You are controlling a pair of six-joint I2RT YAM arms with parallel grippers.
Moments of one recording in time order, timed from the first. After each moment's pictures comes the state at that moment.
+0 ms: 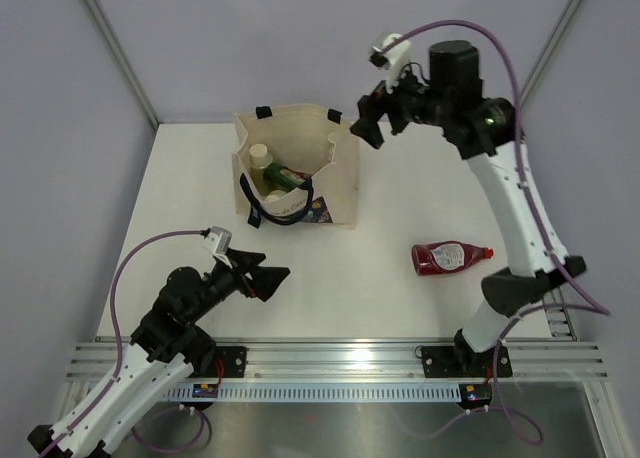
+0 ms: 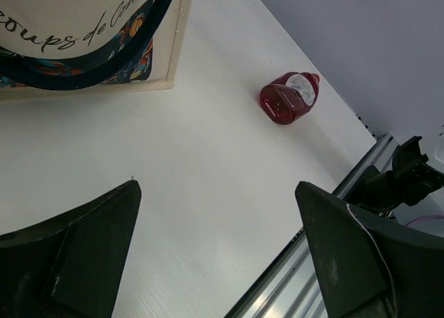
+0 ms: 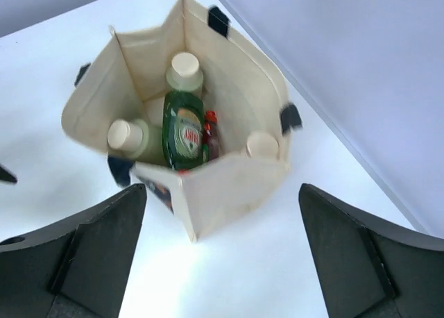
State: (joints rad) left arm -0.64 0.23 0.31 -0.20 0.16 -0.50; right arm 0.47 1.76 2.28 -0.92 -0.39 -0.30
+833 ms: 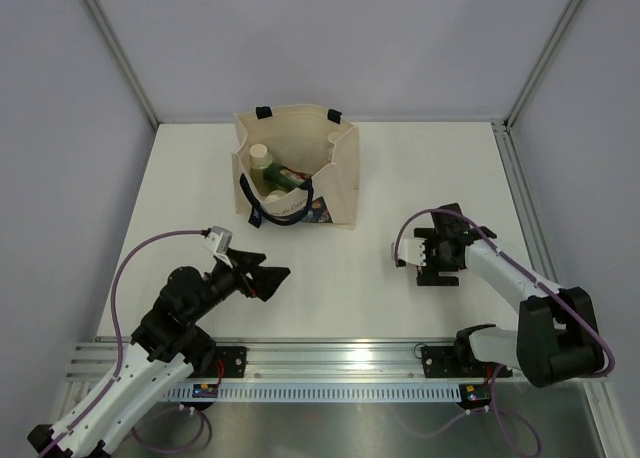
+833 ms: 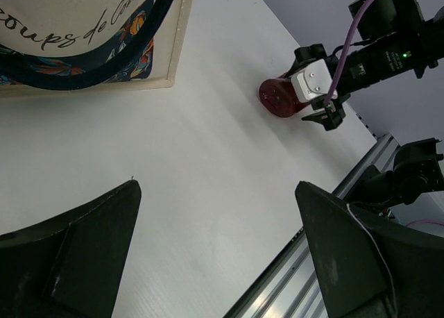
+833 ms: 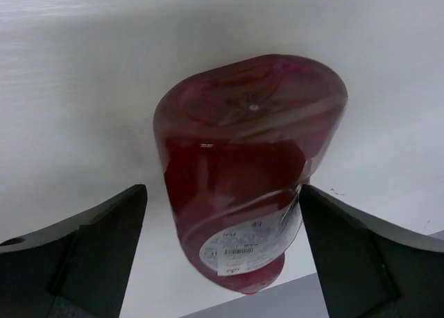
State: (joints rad) left arm -0.64 0.24 0.31 -0.19 0.15 -0.51; right arm 0.24 1.24 0.66 -0.66 -0.06 -1.35
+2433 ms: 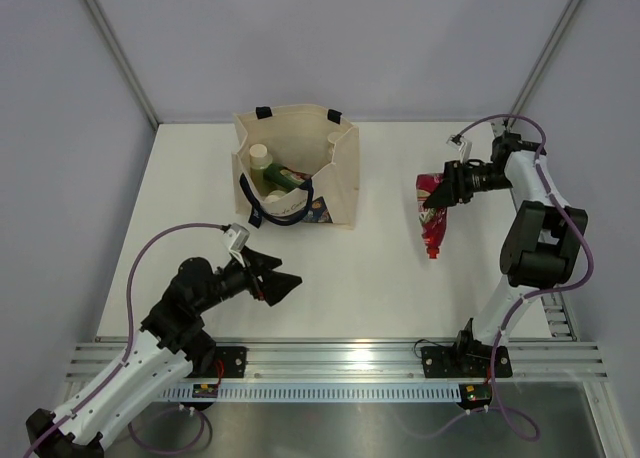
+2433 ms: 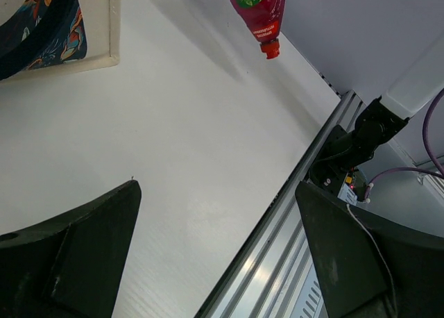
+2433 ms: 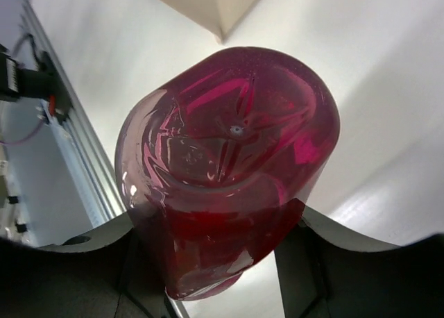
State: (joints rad) left arm -0.64 0.39 0.31 -0.07 0.35 -0.51; right arm -0.20 1.84 1.48 -1.14 -0.99 -0.69
